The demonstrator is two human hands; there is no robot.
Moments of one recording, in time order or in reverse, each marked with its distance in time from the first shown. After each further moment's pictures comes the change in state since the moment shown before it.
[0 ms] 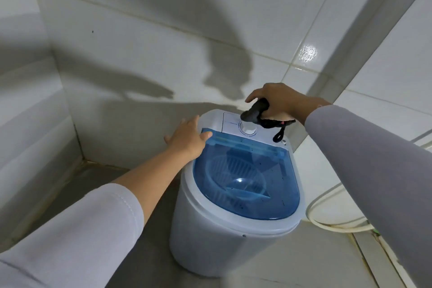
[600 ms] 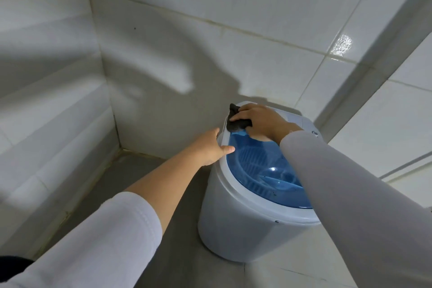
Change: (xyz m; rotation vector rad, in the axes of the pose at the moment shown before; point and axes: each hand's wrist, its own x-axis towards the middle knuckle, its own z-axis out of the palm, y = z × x) left_hand -0.037 -0.037 -0.011 -0.184 -0.238 -0.028; right_hand 0.021 -0.072 0.086 0.043 -0.016 -0.154
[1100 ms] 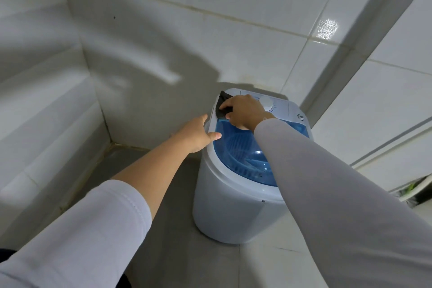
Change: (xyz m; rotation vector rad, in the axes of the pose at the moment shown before) left_hand 0.003 -0.002 0.003 0.145 0.044 -0.011; right_hand -0.012 -0.020 0.004 0.054 0.057 0.177
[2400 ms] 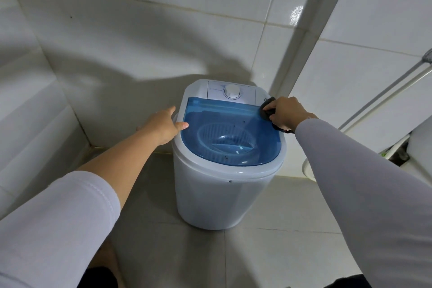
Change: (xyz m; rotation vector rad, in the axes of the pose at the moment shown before) left_hand -0.008 0.011 0.006 0.179 0.096 -0.036; right_hand -0.089 0.130 -0.014 0.041 0.000 0.368
